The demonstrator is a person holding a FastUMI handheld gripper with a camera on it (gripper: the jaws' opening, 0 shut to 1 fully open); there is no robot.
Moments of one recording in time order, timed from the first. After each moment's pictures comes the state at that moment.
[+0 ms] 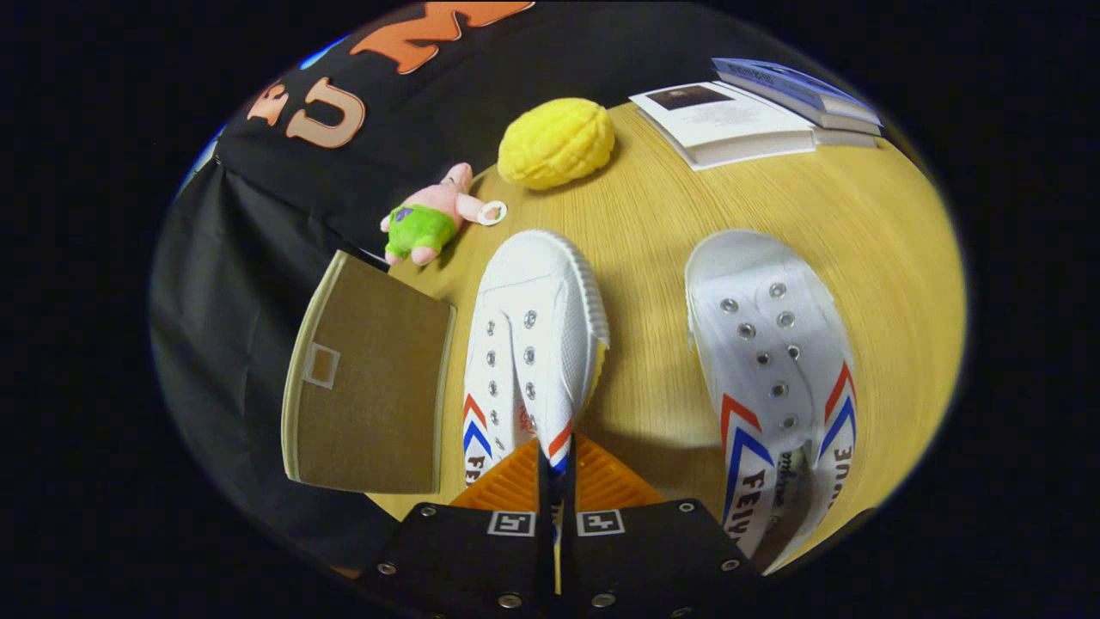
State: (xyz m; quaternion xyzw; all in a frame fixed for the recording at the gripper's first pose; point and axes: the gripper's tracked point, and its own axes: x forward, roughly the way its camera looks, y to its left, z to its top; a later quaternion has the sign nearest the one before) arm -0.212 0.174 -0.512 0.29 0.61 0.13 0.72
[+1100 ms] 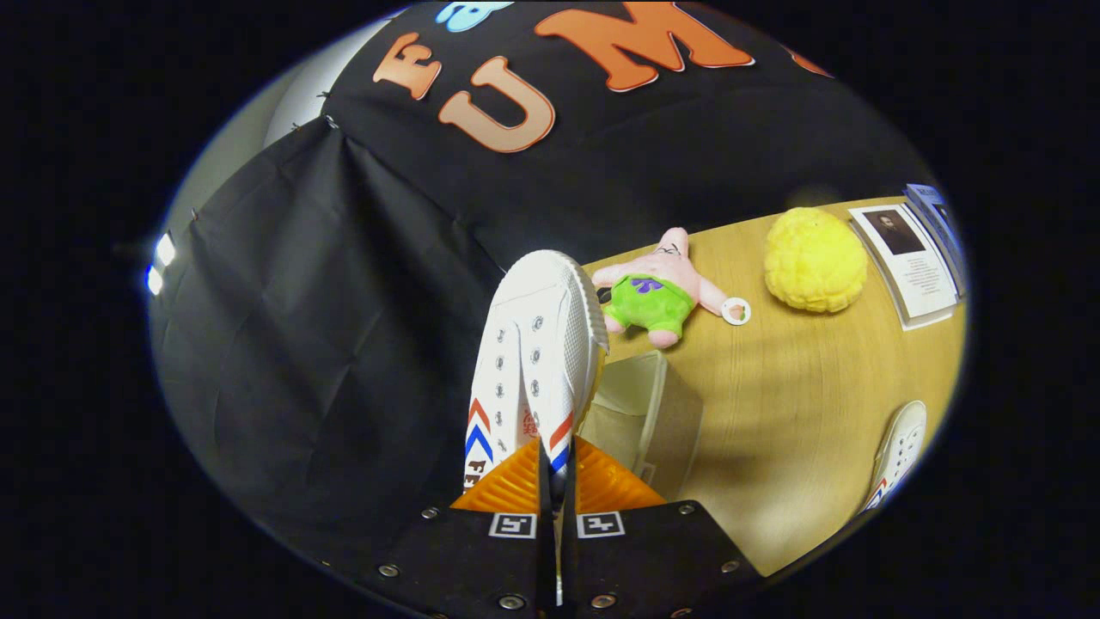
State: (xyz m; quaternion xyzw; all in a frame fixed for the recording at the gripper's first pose) arm -0.104 0.372 -0.338 0.28 0.52 0.29 0.75
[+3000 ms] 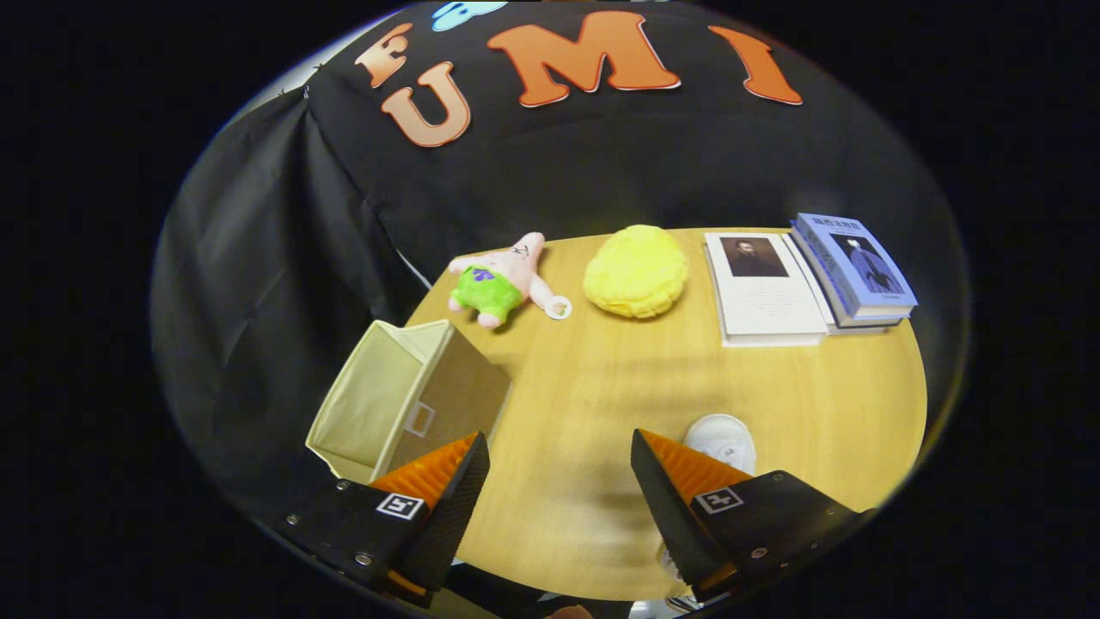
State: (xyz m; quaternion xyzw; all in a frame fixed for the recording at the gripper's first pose) arm -0.134 0.128 -0.403 0.14 0.55 0.16 0.81
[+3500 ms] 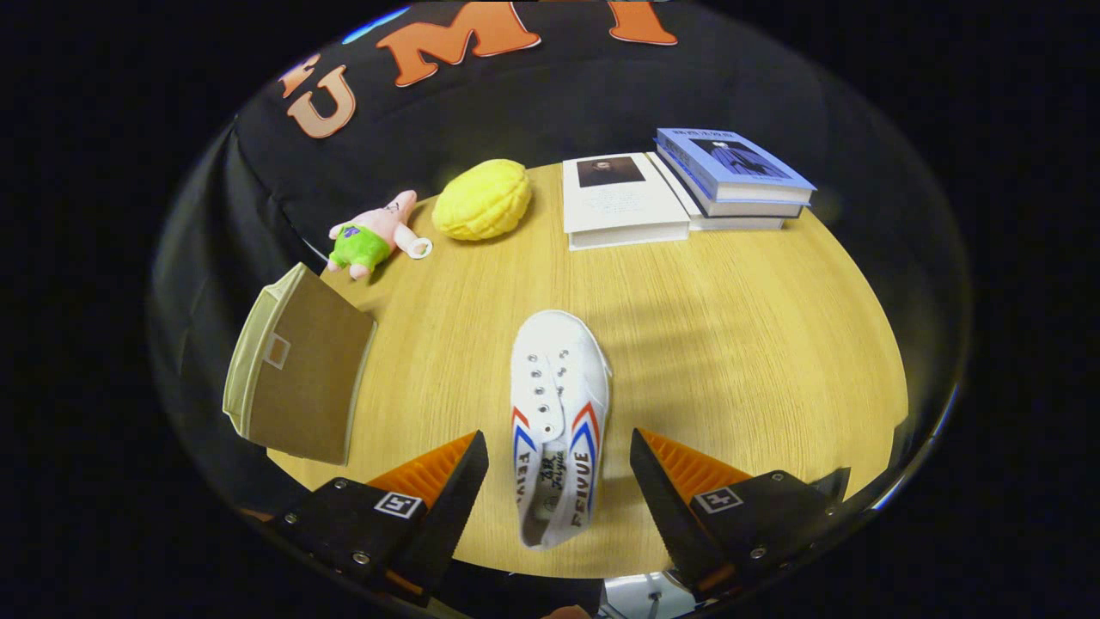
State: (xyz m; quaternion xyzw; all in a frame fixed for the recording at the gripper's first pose) arm -0.233 0.013 -0.487 0.13 0.62 0.04 0.77
